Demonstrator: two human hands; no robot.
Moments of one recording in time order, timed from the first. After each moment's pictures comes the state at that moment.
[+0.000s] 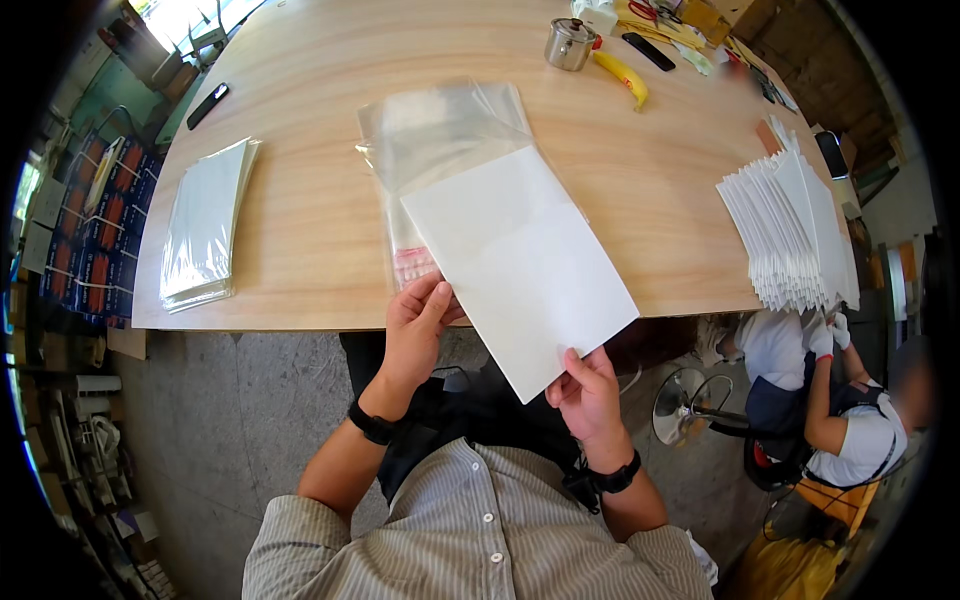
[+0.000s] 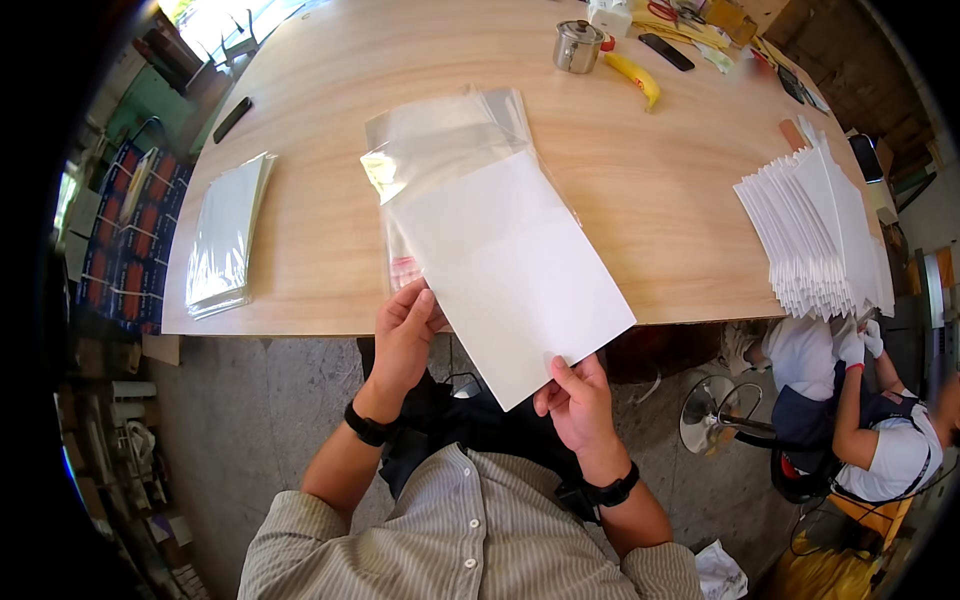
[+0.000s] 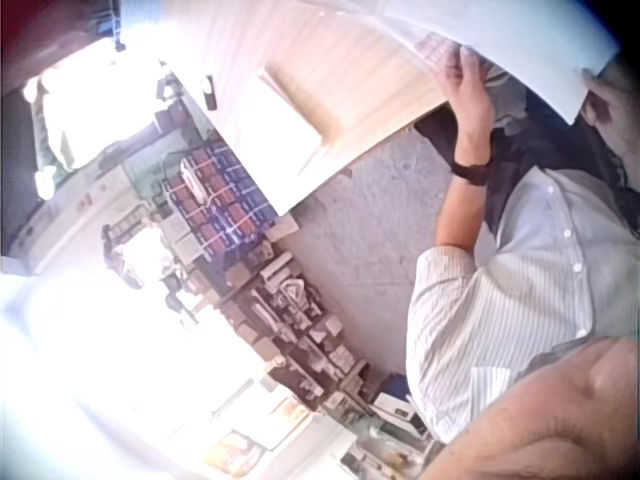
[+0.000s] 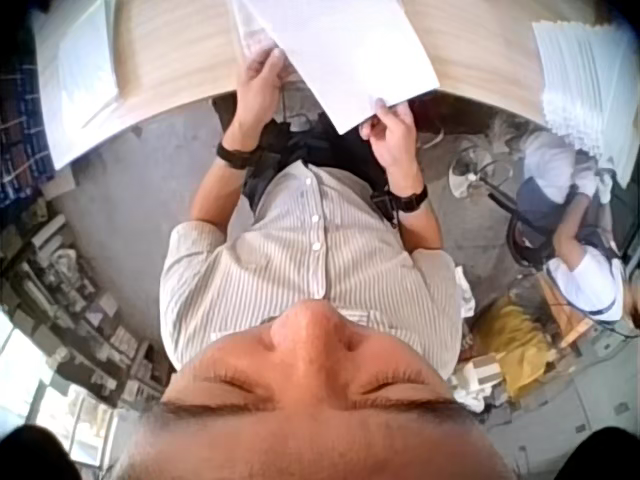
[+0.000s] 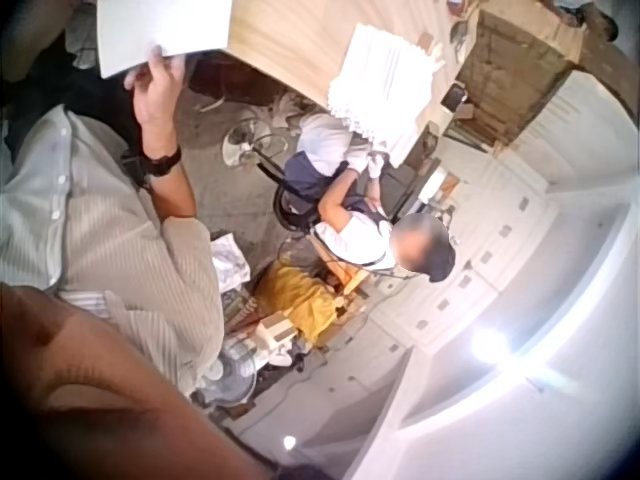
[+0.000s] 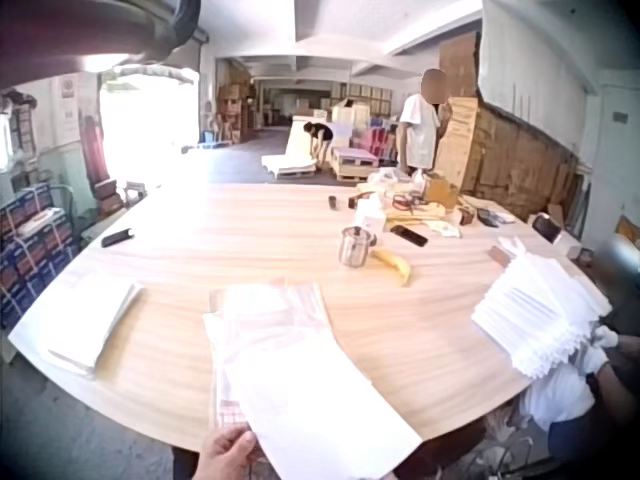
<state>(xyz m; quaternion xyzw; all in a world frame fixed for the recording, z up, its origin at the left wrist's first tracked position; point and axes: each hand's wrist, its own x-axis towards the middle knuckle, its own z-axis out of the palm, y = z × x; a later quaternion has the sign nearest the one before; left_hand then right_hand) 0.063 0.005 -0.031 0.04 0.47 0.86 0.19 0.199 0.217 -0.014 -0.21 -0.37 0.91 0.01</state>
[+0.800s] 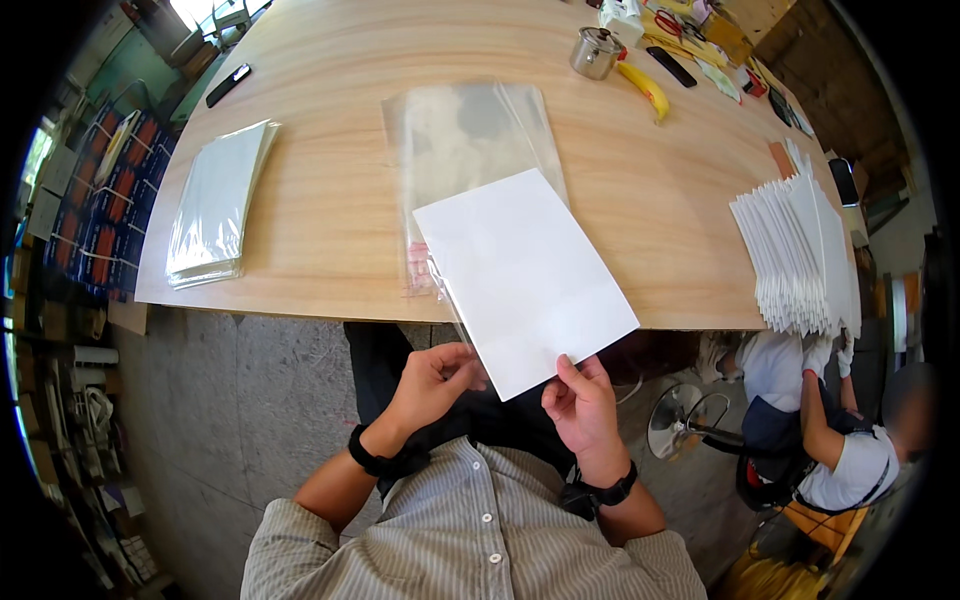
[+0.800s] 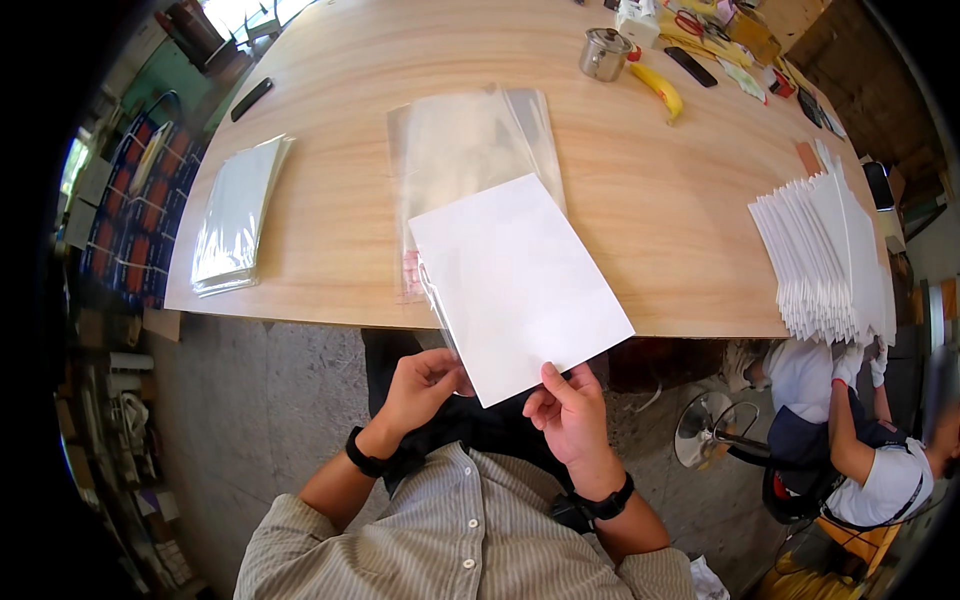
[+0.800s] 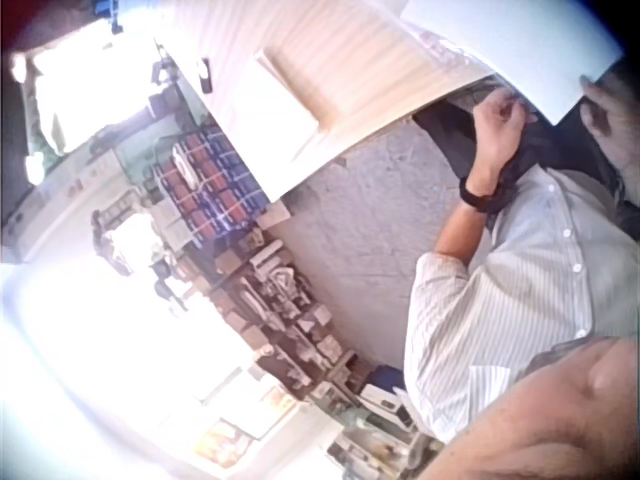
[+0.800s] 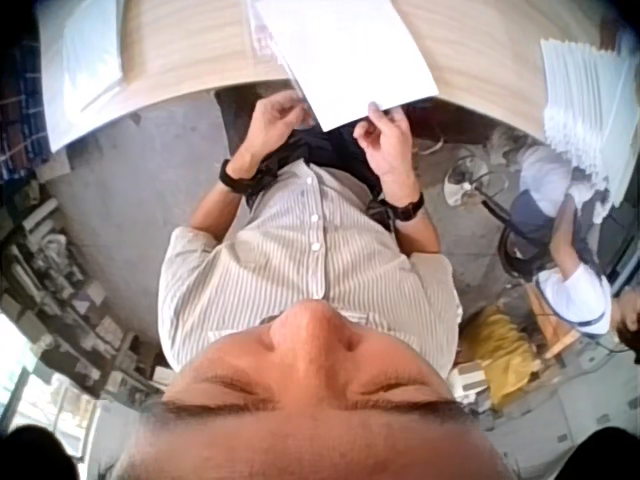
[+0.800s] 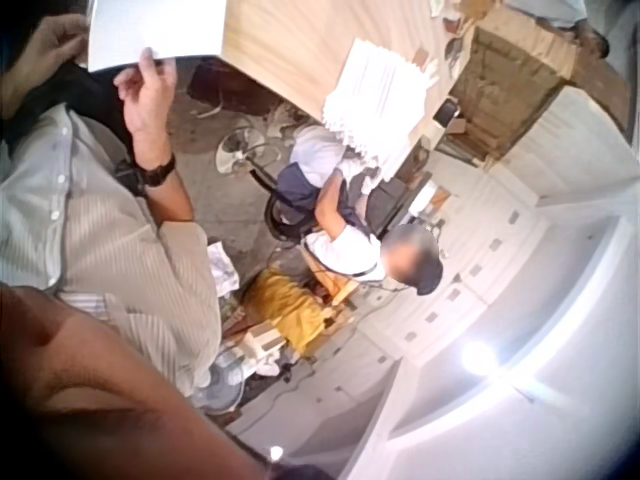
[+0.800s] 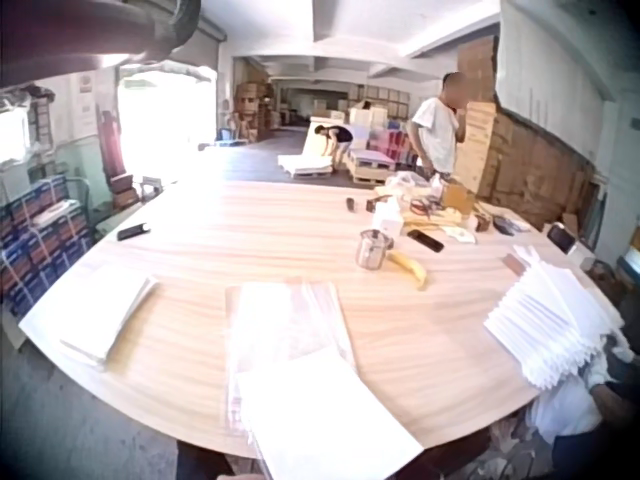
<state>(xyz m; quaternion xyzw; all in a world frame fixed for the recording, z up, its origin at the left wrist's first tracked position) 0.128 -0.022 -0.030 0.07 0.64 0.71 0.29 0.198 0.200 0.004 -0.27 -0.35 0.89 -0.03</state>
